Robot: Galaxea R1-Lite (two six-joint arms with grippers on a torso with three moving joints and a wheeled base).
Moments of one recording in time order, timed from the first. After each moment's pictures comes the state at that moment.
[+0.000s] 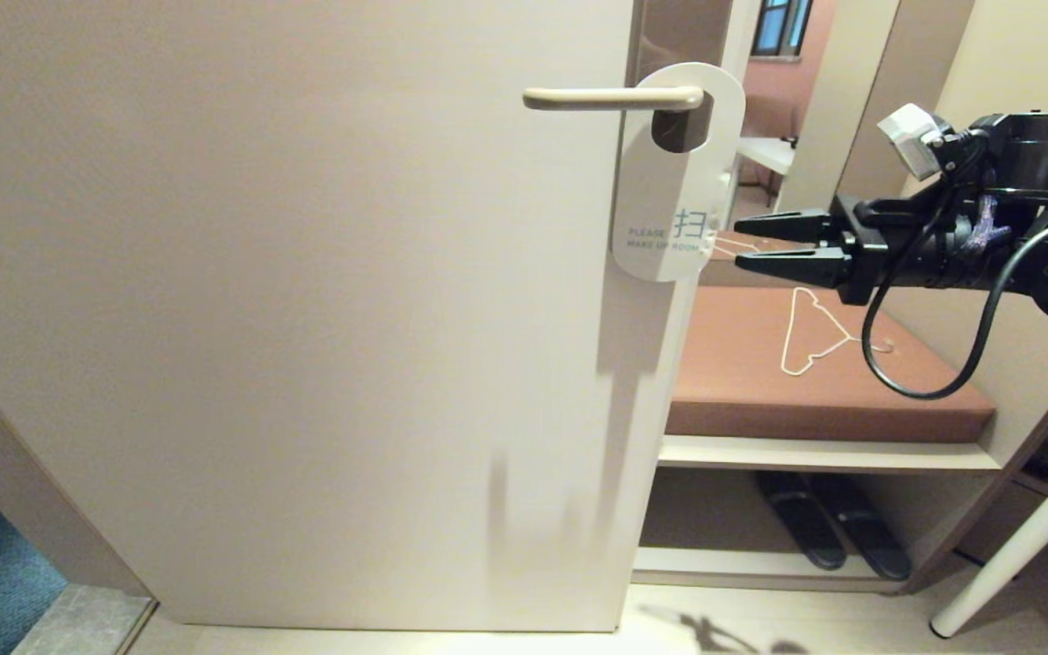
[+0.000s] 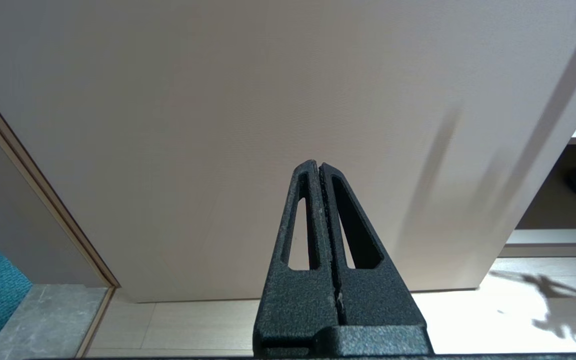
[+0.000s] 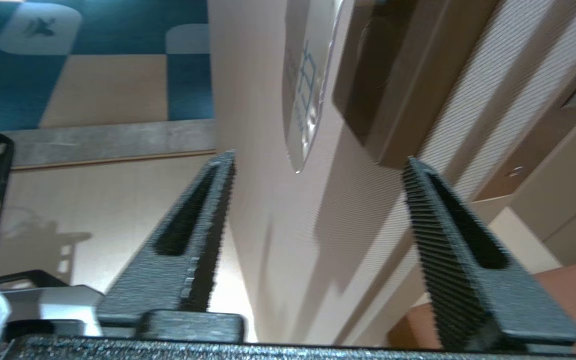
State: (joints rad) left arm -0.01 0.00 0.00 0.00 -0.01 0.01; right arm 0.03 1.87 -1.37 -0.29 1.17 -0.30
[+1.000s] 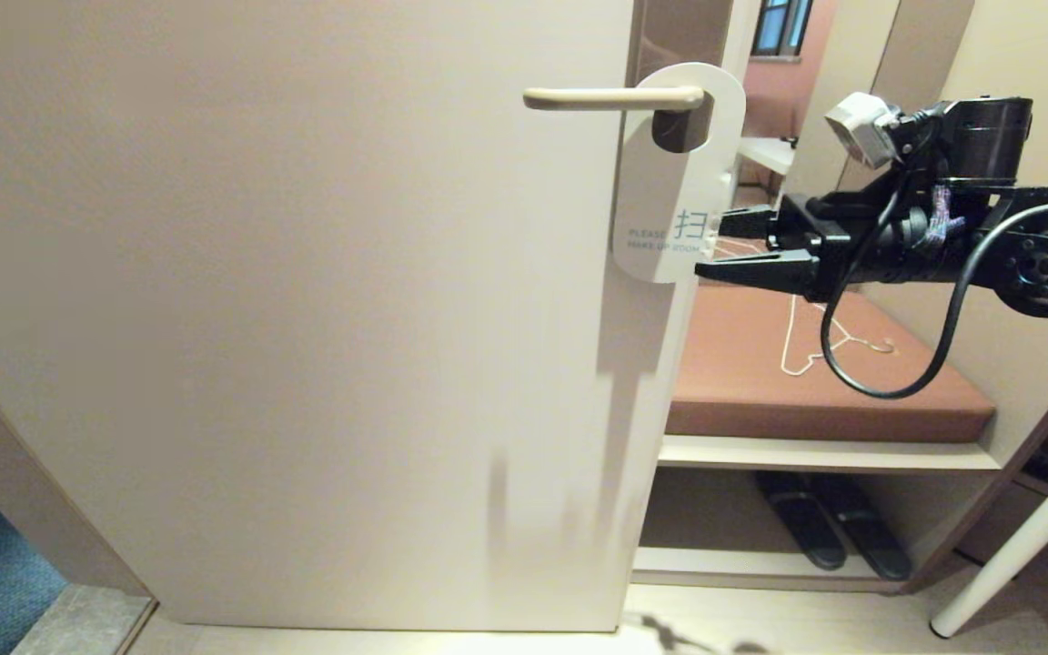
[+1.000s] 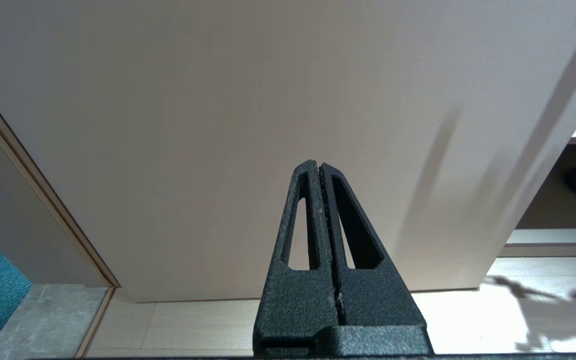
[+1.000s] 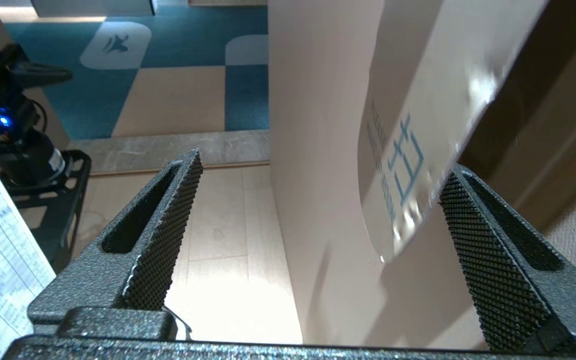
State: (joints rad) left arm -0.01 0.00 0.00 0.00 -0.01 0.01; right arm 0.14 1.89 -1.43 -0.25 1.19 -0.21
